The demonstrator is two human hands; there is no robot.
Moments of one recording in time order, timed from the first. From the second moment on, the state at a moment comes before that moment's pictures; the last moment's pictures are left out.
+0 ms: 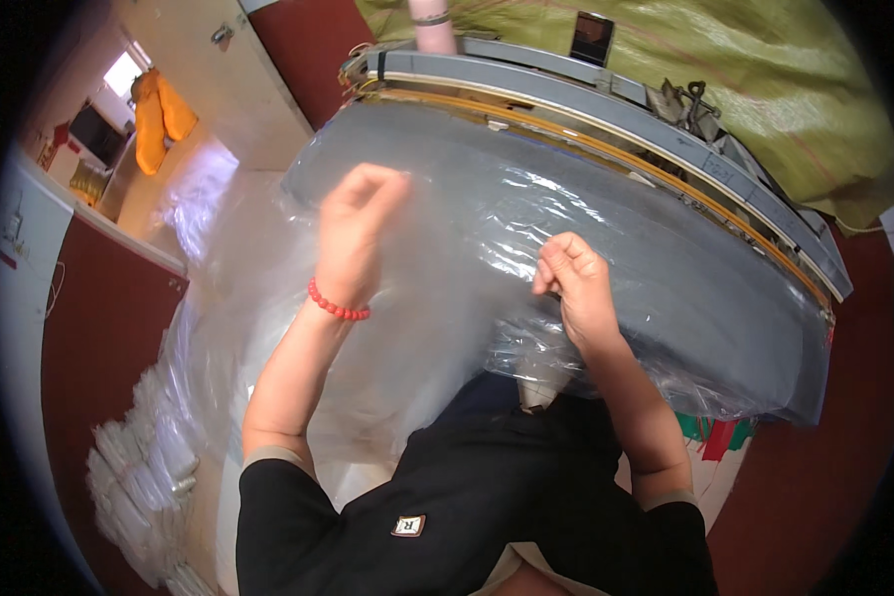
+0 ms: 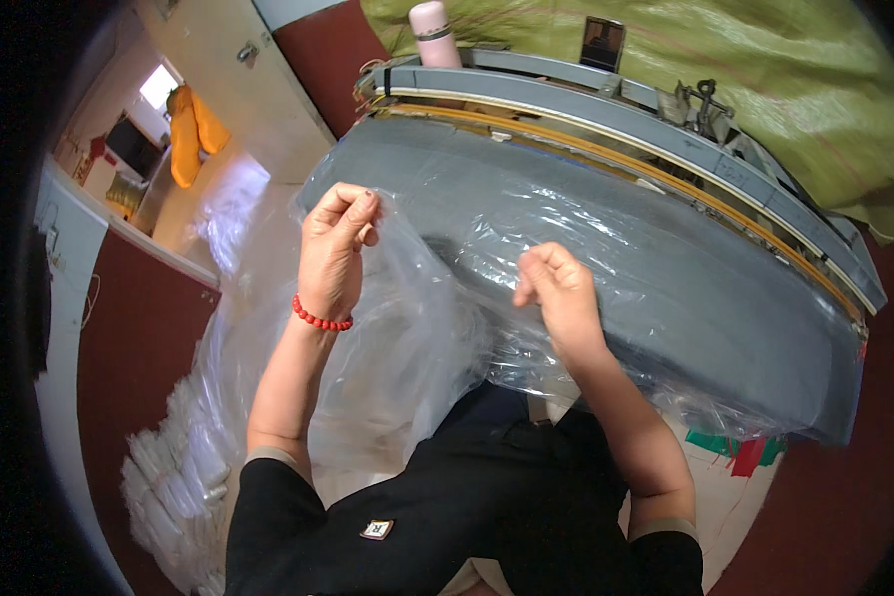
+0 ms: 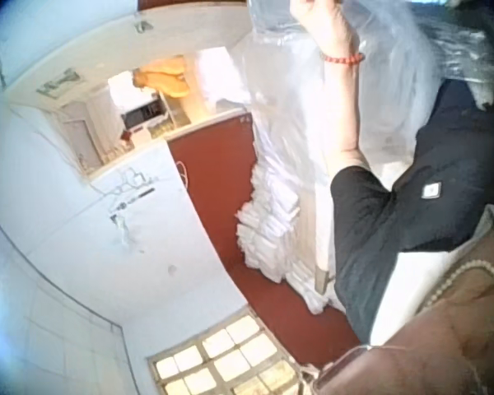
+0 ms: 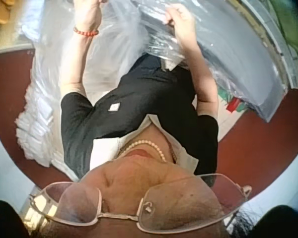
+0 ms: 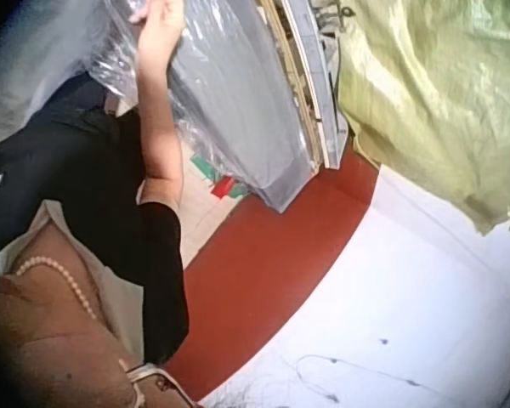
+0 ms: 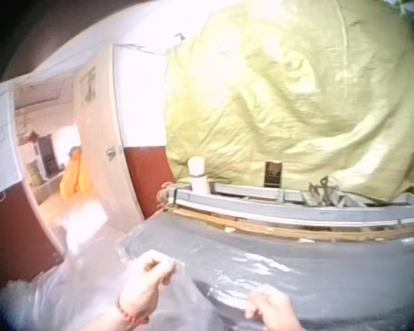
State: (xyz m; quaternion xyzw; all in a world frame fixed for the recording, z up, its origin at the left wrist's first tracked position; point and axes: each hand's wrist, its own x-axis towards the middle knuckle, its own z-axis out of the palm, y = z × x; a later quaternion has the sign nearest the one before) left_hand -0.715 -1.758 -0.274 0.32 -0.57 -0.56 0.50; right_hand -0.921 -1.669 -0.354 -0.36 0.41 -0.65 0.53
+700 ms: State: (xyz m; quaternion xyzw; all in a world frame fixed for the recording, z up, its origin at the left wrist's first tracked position) left_hand -0.691 -1.879 -0.187 0.26 -0.64 -0.09 0.72; right_hand -0.969 -1.594 -0.354 -0.64 0.63 -0.37 0.23
